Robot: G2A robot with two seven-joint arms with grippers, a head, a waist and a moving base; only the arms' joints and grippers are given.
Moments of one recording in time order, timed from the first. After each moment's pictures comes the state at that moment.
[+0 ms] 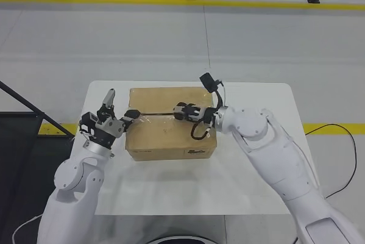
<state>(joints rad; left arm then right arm) 1.40 -1.27 -1.56 -1.86 -0.68 0.07 -0.24 -0.61 -1.29 0.87 -1.37 0.06 0.21 0.77</state>
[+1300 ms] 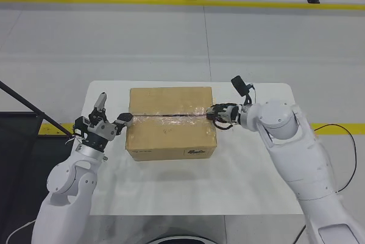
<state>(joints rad) 1.44 -1.27 -1.61 -1.85 -0.71 0.08 -0.27 -0.68 -1.21 1.09 -1.45 -0.15 0.55 0.94</state>
